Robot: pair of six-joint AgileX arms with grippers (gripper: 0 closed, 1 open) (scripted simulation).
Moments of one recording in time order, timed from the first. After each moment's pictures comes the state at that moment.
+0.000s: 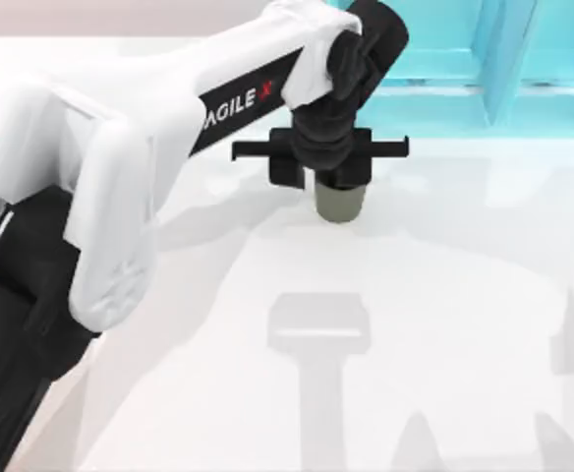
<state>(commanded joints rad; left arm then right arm) -0.64 2.56 2.26 -1.02 -0.16 -0.59 0.00 0.00 0.00 0.00 0.00 0.00</state>
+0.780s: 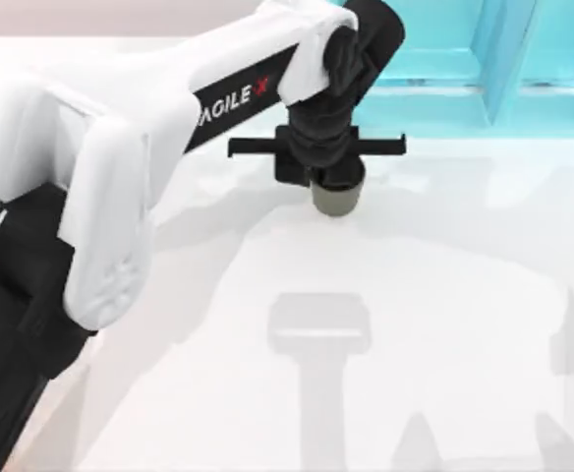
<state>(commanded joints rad) -0.64 2.54 2.25 -1.03 -0.16 -0.58 0.00 0.00 0.00 0.00 0.00 0.00</state>
